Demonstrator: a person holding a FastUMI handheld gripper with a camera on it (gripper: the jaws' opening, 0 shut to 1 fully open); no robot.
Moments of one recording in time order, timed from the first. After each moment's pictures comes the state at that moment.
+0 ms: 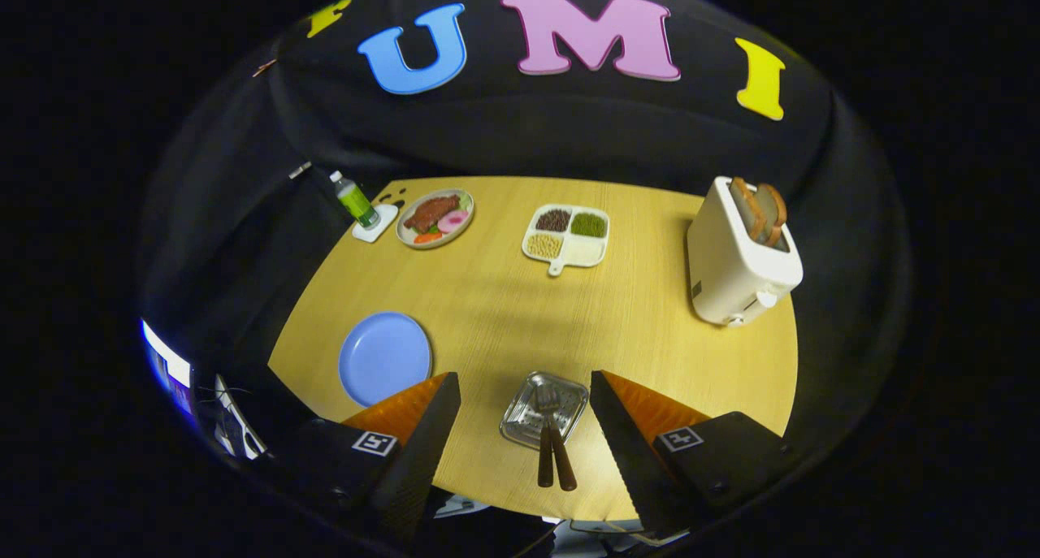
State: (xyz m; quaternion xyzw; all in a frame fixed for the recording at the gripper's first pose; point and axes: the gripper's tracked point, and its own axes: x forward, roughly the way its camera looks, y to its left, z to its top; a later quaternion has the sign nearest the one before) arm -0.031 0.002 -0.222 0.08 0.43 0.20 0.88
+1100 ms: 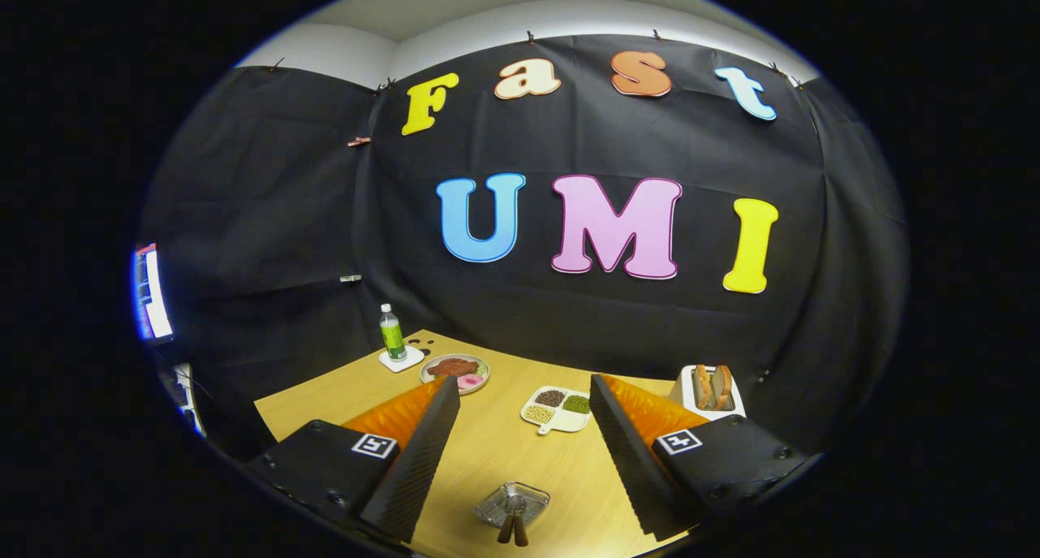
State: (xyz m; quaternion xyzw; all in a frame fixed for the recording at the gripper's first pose) arm -0.021 -0.031 -0.092 0.07 0.10 0.23 0.97
